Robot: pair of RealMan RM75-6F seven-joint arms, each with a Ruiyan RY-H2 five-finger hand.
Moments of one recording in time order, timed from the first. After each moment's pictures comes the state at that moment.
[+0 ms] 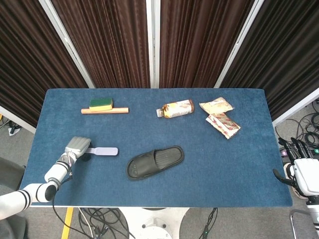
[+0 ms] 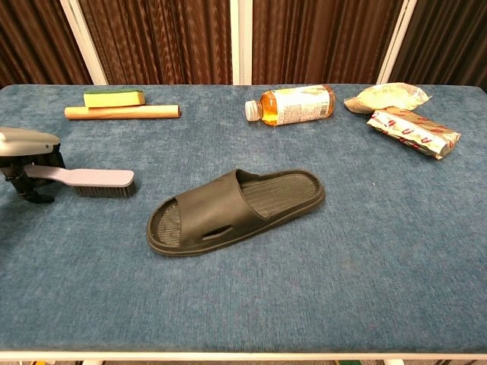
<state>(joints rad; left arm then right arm) -0.73 -1.46 -0.05 -1.22 0.91 0.60 0.28 0.12 -0.97 0.05 -1.60 -1.55 1.45 0.21</state>
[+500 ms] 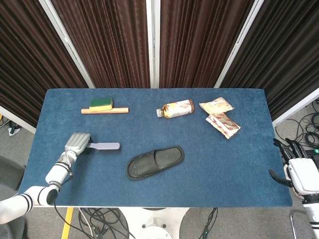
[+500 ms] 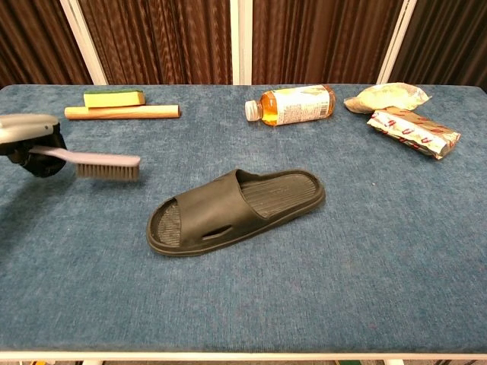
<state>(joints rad) -0.66 -1.52 -0.09 -1.16 1.10 0.76 0.02 0.14 -0.97 0.04 -1.62 -1.56 1.40 0.18</state>
